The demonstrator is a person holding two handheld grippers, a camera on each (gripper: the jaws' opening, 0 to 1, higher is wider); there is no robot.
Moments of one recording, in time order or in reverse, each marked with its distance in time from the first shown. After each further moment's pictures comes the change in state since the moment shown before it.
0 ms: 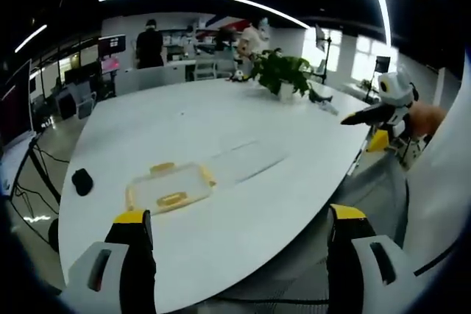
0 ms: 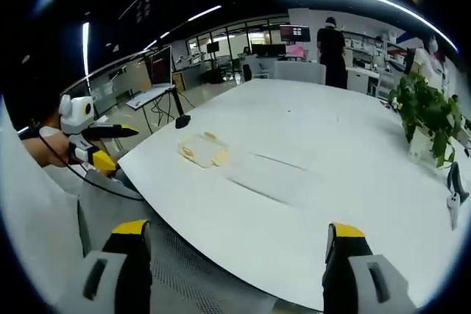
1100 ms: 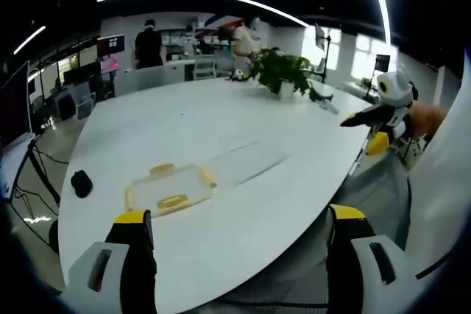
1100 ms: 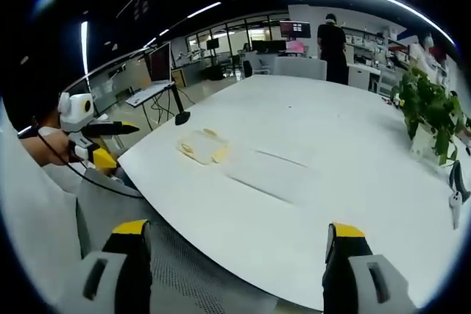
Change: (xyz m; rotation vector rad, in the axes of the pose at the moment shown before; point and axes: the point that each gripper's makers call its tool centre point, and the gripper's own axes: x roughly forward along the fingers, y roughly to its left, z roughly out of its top) left arm 0.005 0.002 0.003 0.002 -0.001 -0.001; right arm 0.007 0.002 -0.004 0.005 0.023 0.012
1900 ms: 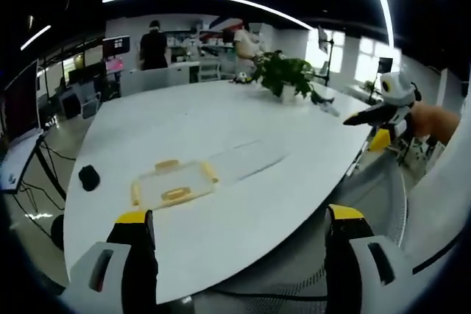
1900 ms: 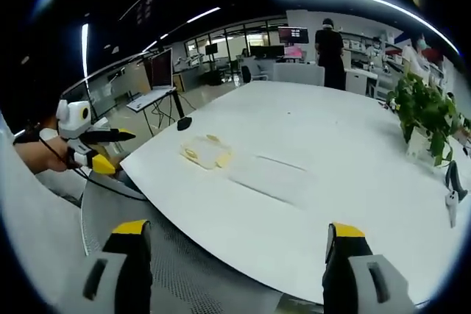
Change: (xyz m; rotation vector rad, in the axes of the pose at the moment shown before) left arm -0.031 -0.005 -0.004 -0.016 -0.016 0.028; right arm -0.019 0.017 0.004 -0.005 -0.029 -0.008
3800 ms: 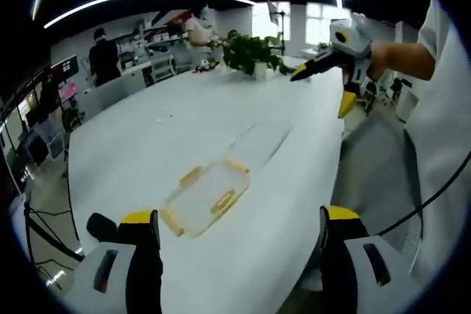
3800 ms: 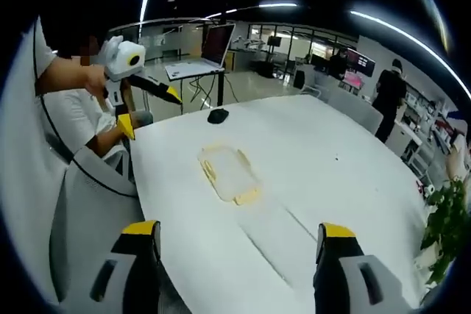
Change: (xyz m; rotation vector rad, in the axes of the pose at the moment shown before) left arm 0.029 0.112 0.018 0.301 0.109 -0.238; right arm 0.122 0.037 0.085 -0.453 0.105 0.130
